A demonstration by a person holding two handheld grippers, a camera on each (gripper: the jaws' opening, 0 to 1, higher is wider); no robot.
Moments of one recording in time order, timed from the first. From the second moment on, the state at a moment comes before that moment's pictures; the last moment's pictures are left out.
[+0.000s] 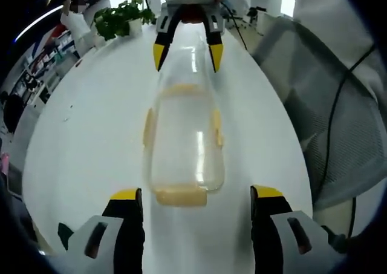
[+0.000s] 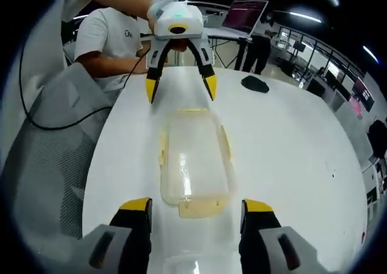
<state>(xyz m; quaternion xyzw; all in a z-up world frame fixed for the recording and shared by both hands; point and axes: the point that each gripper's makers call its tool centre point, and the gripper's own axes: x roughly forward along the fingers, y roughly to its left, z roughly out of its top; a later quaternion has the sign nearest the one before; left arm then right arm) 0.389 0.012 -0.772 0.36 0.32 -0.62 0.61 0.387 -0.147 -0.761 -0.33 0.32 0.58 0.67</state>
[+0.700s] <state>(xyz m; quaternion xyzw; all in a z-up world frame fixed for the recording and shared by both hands) 0.398 0.016 -0.786 0.37 0.36 -0.62 0.60 0.390 -0.141 -0.774 -0.35 0.36 0.59 0.64</state>
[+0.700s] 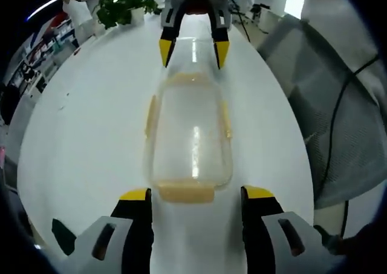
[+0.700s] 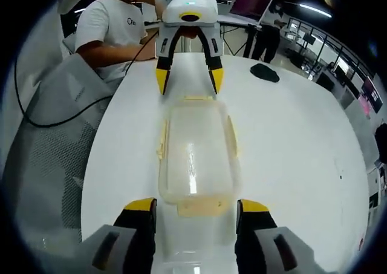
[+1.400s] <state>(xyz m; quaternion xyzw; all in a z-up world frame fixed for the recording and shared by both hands) 0.401 0.013 -0.792 0.38 0.35 -0.62 0.59 0.393 -0.146 -0.788 -0.37 0.38 0.59 0.61</state>
